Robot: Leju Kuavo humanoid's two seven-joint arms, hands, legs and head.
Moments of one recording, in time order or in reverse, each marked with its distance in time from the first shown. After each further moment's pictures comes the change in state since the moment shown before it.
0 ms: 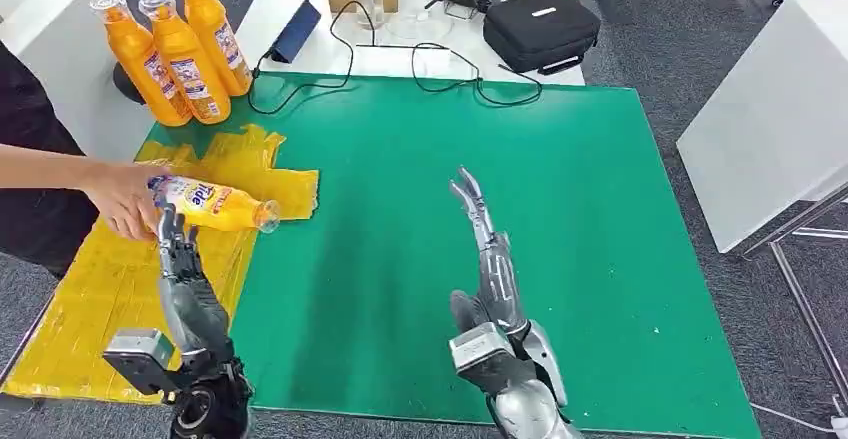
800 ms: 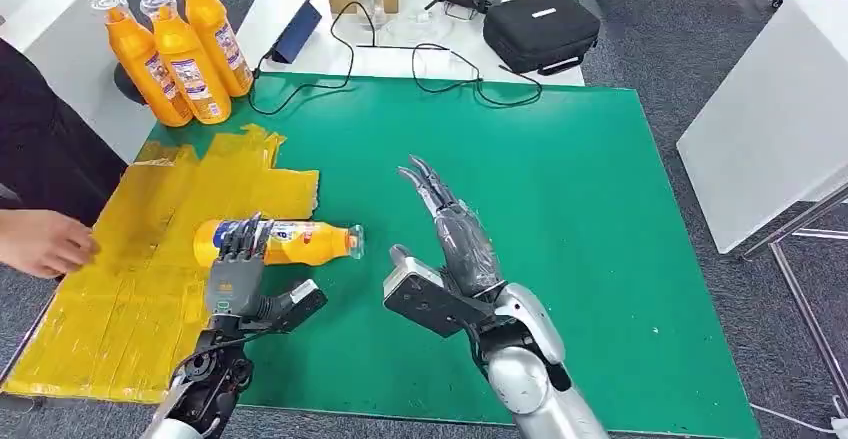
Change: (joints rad) left arm -0.399 0.040 0.301 0.892 -1.439 0.398 0.507; right arm -0.159 -0.018 0.049 0.003 0.195 0.236 0.417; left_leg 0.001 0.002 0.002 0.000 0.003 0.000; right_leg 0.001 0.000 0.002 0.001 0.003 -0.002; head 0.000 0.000
